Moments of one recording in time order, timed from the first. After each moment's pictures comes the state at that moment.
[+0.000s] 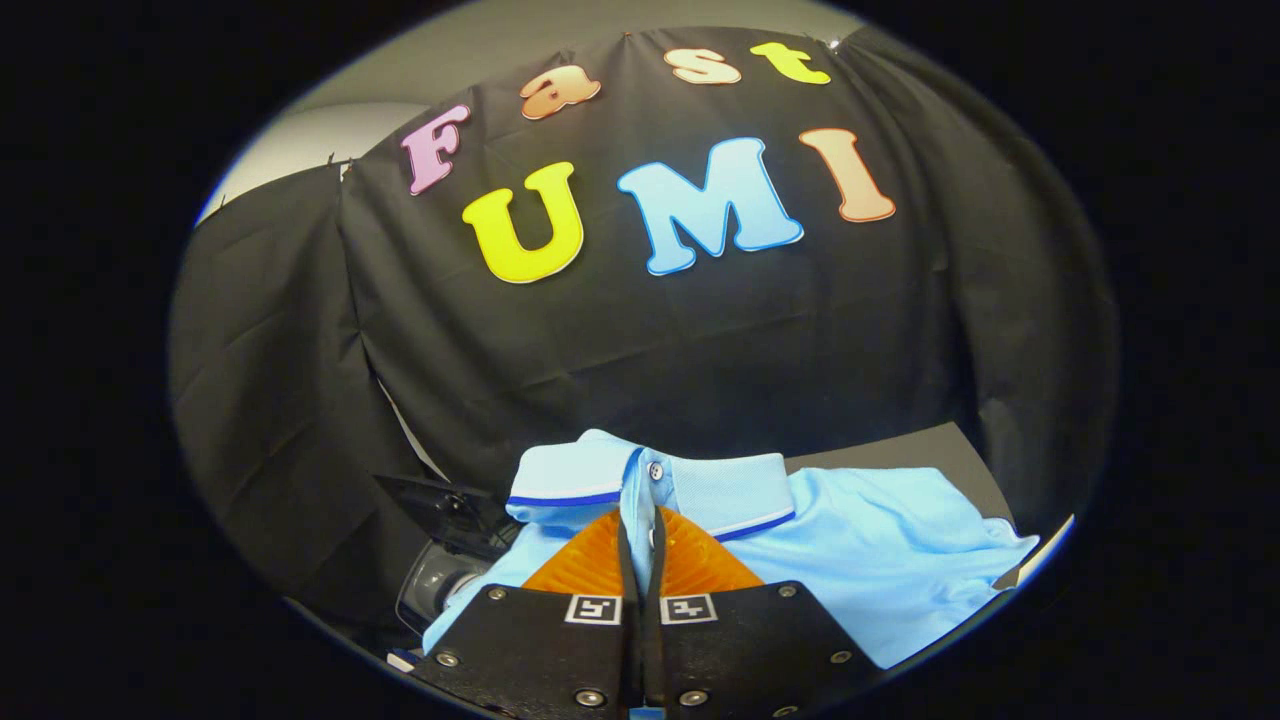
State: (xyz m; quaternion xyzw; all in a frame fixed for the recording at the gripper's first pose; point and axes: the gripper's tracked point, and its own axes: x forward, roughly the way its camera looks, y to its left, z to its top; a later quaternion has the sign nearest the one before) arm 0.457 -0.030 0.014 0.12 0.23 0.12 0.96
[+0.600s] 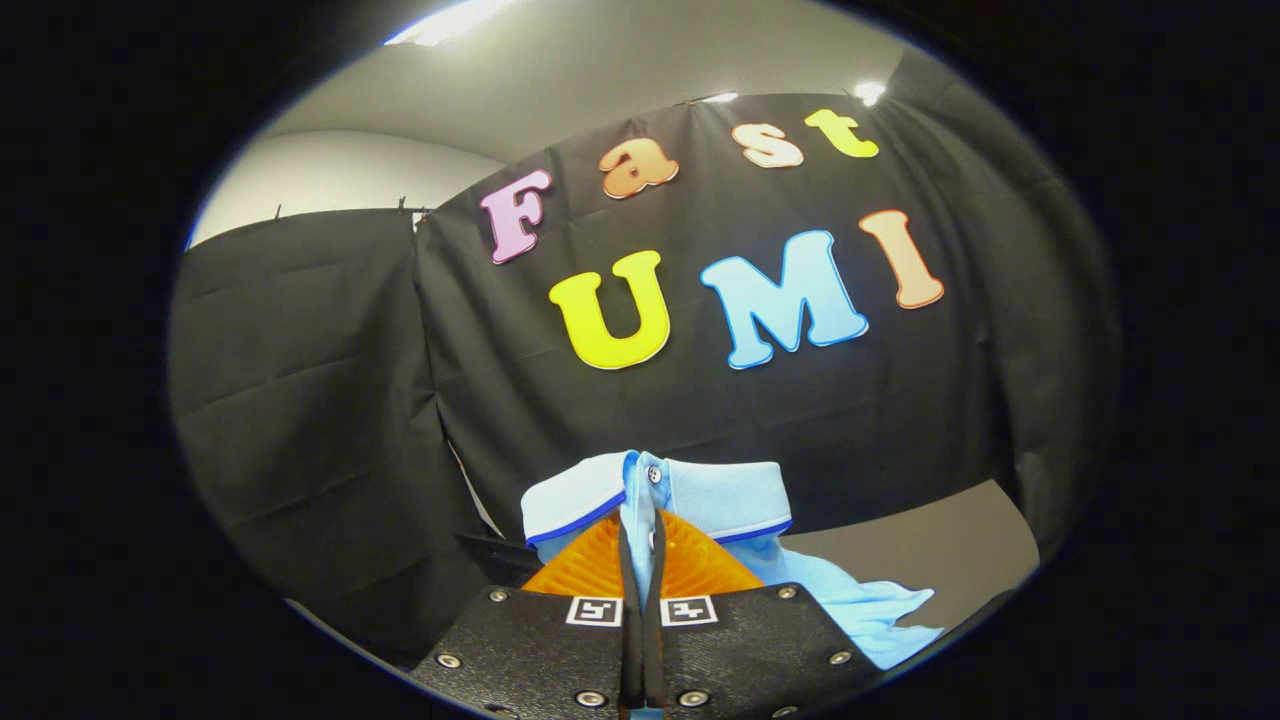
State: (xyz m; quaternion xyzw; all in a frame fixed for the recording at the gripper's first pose) arm 0.416 0.068 0.112 0.11 0.11 0.17 0.97
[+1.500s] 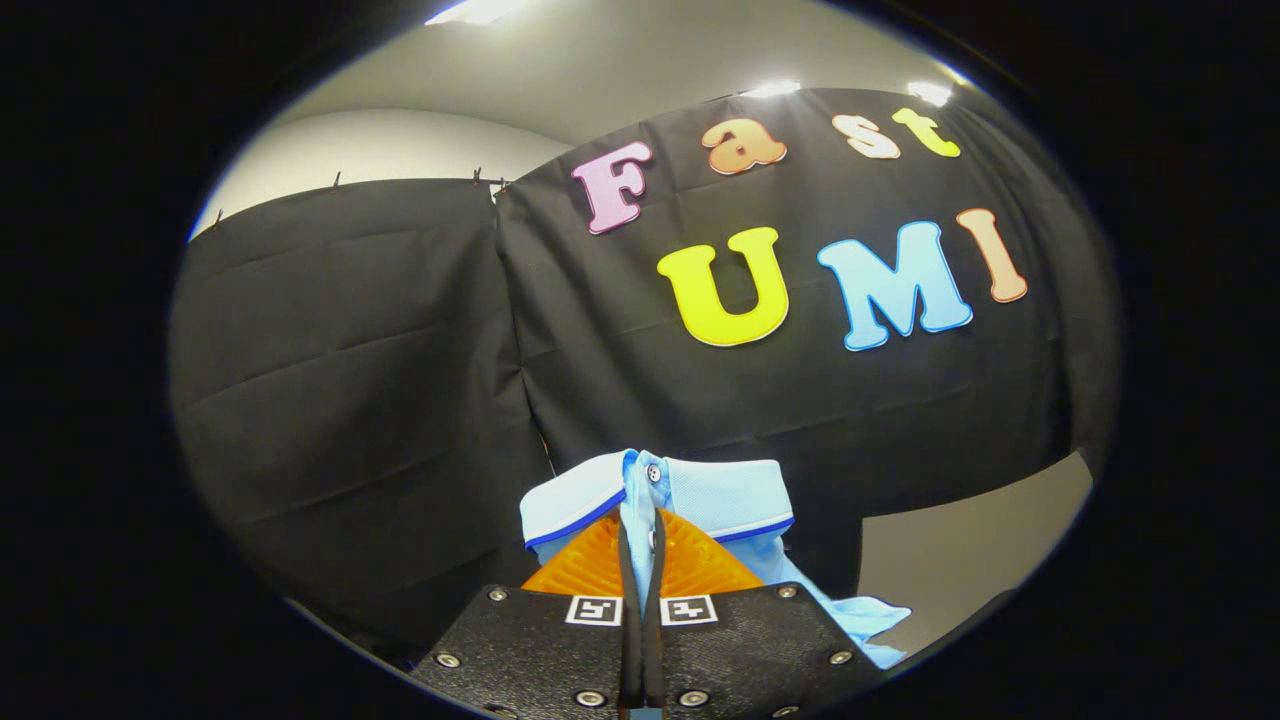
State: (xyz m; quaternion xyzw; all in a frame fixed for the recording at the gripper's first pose) arm 0.375 0.253 0.119 0.10 0.12 0.25 0.96
